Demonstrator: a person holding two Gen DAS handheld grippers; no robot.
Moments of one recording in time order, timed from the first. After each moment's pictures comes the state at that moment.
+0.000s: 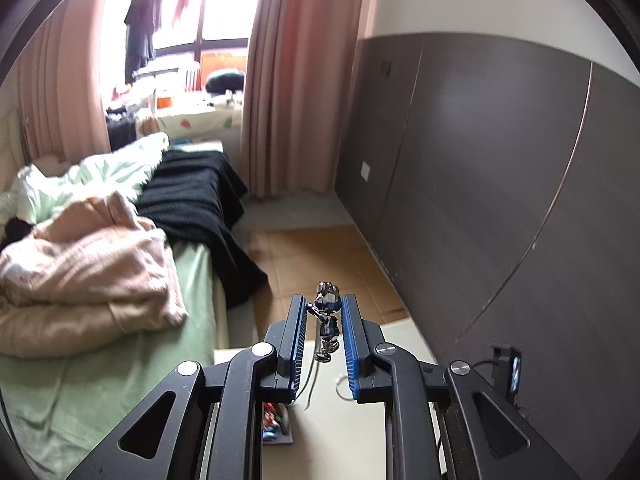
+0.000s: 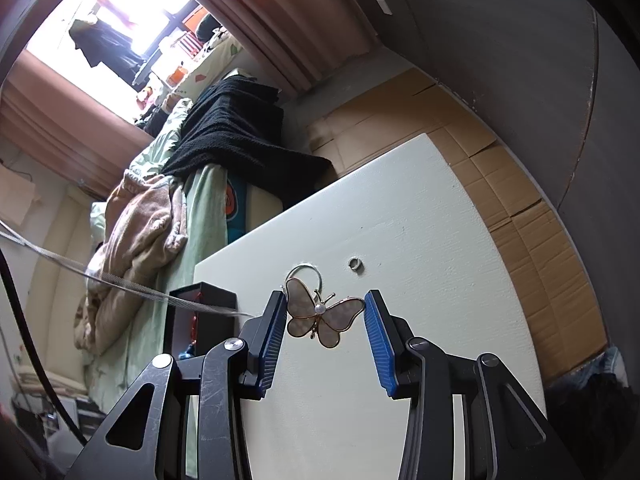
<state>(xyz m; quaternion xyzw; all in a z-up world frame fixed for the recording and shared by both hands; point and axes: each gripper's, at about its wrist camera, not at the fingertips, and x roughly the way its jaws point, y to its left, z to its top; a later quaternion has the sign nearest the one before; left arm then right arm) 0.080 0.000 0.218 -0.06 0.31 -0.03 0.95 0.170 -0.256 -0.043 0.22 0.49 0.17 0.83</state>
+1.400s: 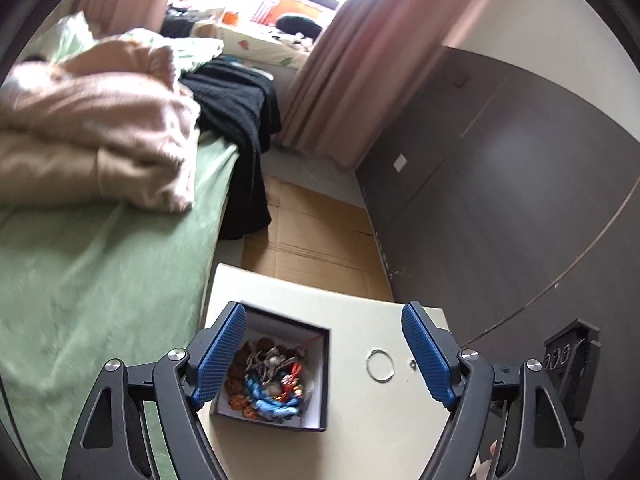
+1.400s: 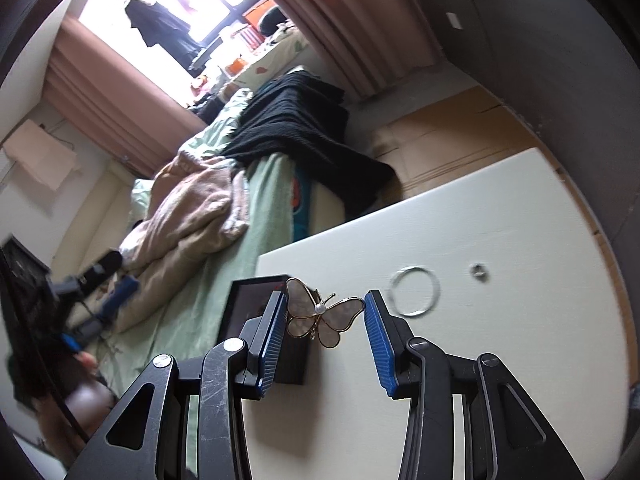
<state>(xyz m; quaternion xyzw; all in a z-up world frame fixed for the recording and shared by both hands) 0.087 0.107 0.024 -0.26 0.34 -0.01 0.90 0.162 -0.164 -0.032 0.20 0.44 0.26 0.83</state>
